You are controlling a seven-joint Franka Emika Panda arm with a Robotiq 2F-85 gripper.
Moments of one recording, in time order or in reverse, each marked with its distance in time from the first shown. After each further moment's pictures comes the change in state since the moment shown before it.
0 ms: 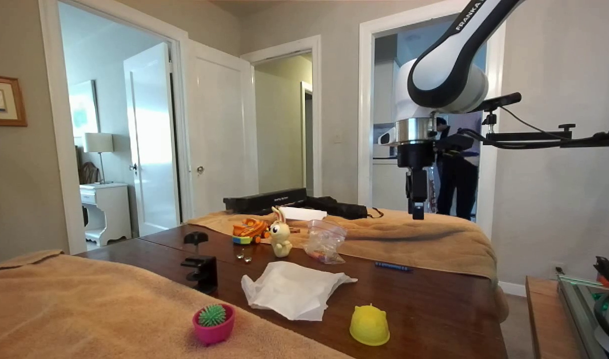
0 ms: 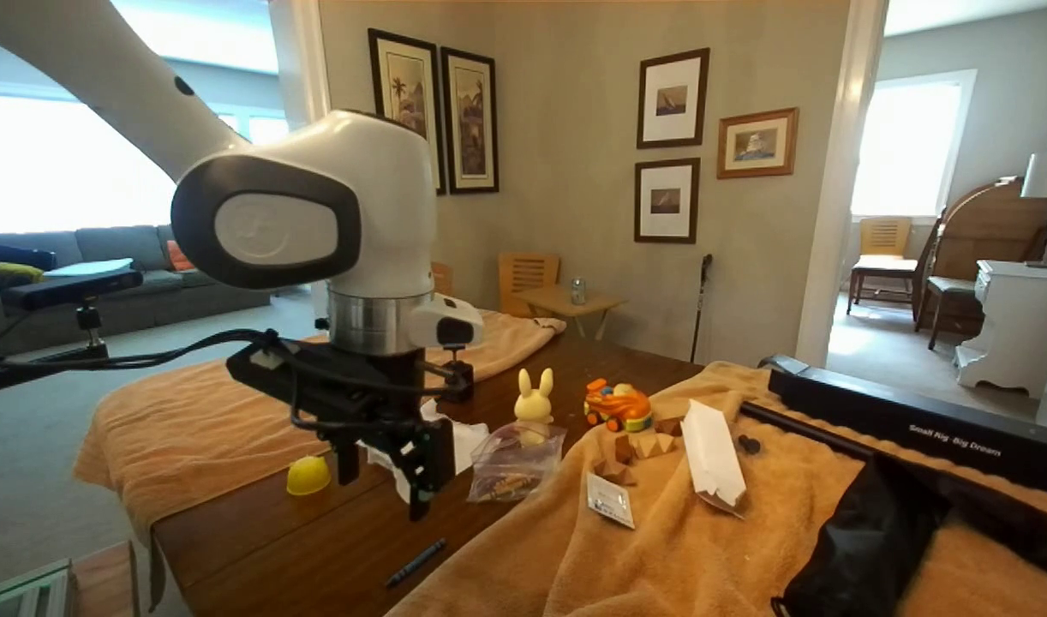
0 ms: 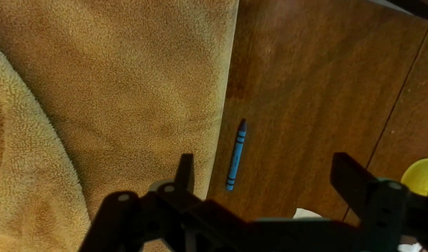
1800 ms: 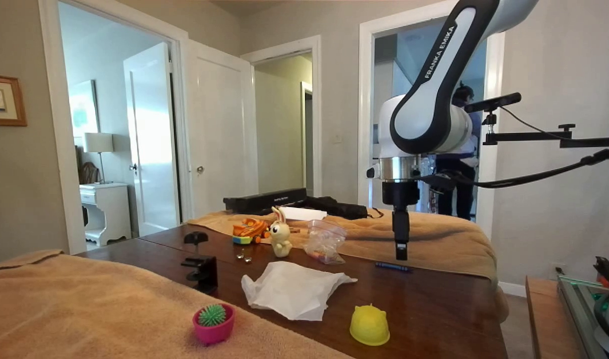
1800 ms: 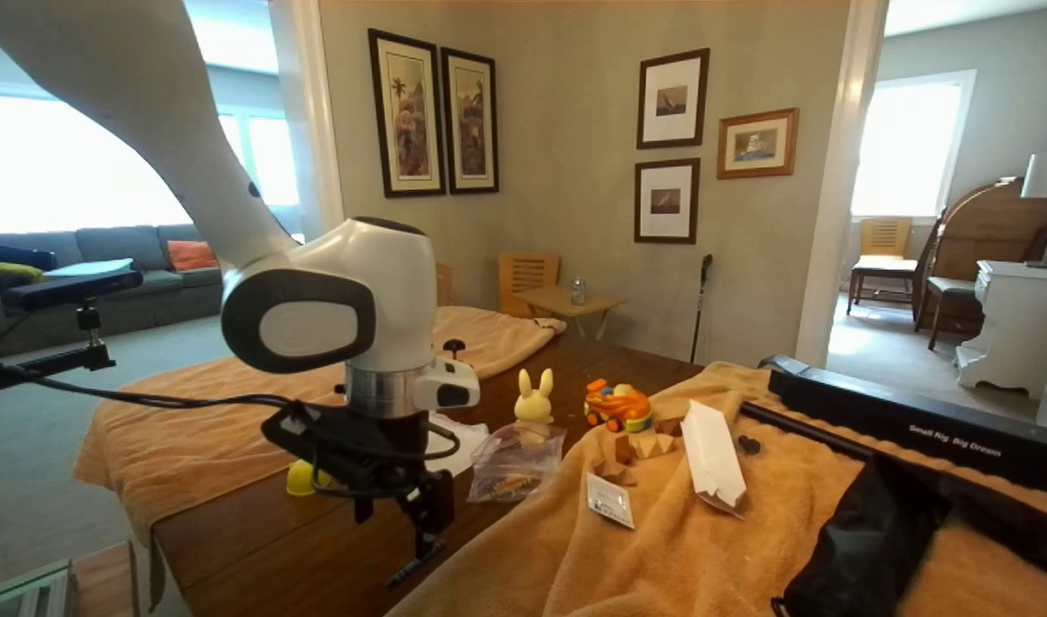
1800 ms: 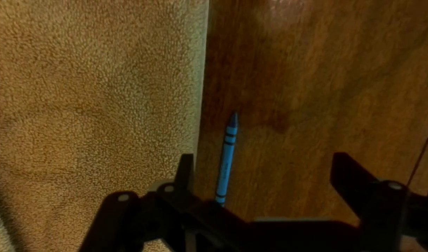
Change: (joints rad) arm -0.015 0.286 0.149 0.007 0.106 0.280 0.074
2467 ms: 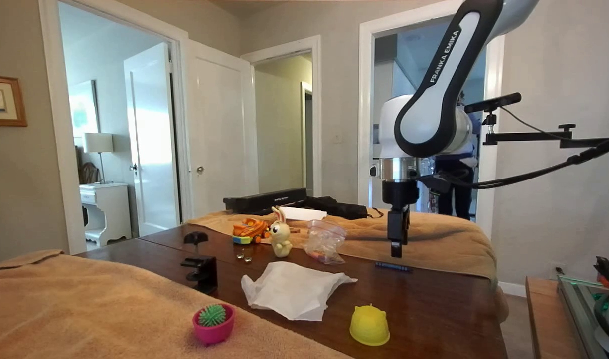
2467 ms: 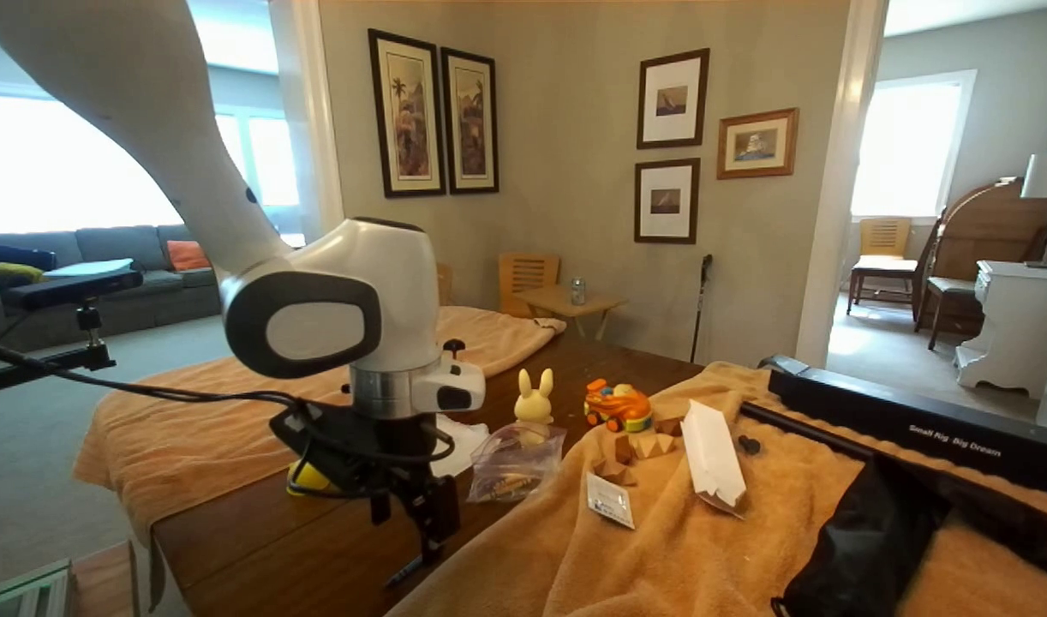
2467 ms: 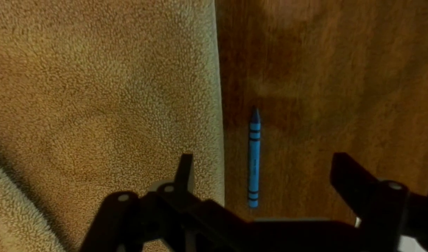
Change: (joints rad) arm -0.036 0.009 0.008 0.002 -0.096 0.041 0.227
